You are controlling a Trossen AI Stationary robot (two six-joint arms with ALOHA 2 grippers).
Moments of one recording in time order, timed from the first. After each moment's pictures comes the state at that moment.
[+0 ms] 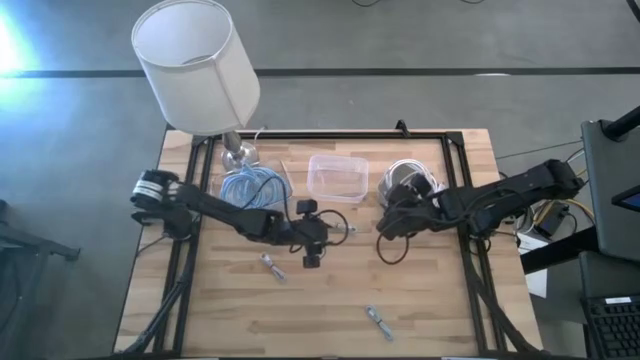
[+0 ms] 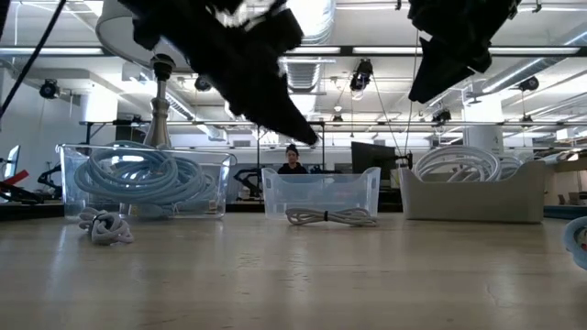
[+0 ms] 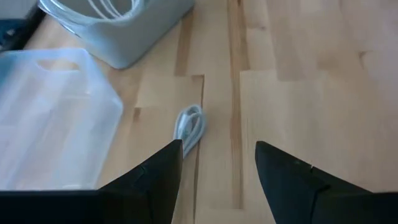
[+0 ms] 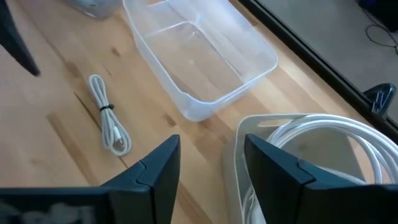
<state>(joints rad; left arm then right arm) -0.18 1.70 1.01 0.05 -0.32 -0.01 0.24 1.26 0.98 -0.83 0.67 0.74</state>
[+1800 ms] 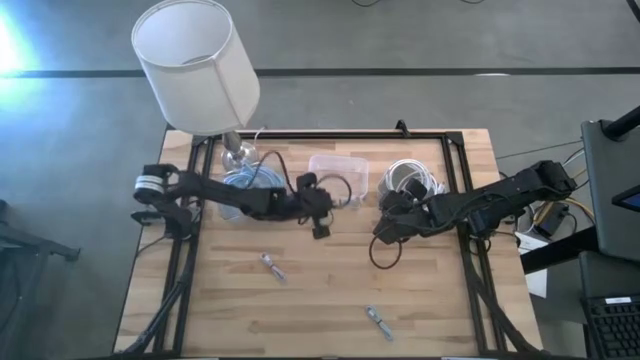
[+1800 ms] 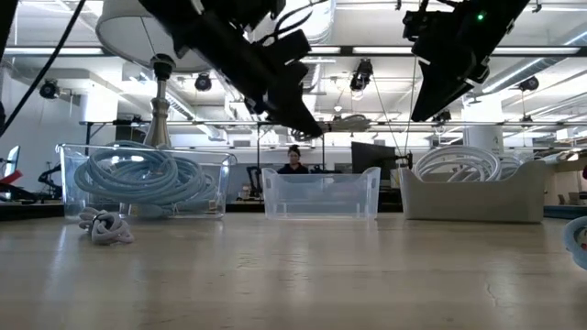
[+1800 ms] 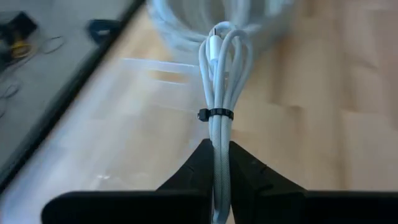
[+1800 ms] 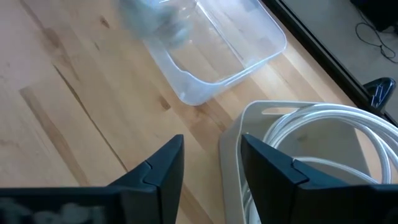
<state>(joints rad) 0.01 1.68 1.06 0.04 -0.35 0.01 0.24 1.35 0.96 -0.83 0.67 0.73</state>
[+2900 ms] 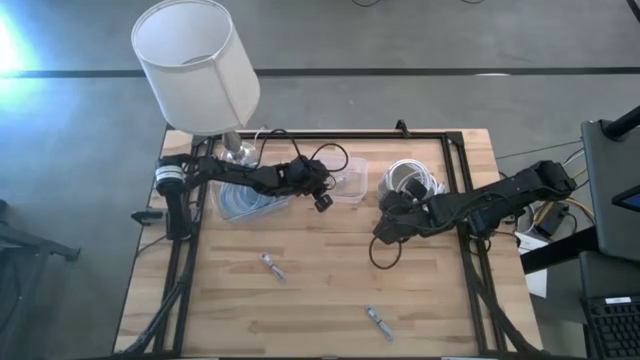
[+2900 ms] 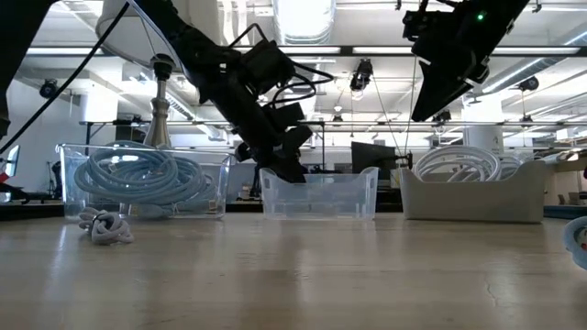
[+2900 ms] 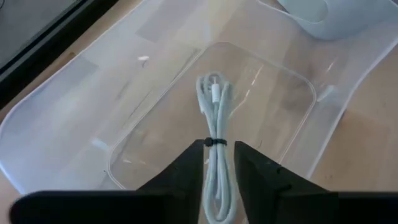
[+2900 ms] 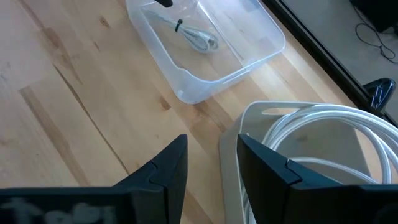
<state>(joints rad) 0.25 1.82 1.07 0.02 -0.24 -0.17 0.24 1.35 0.96 -0.83 0.67 0.73</state>
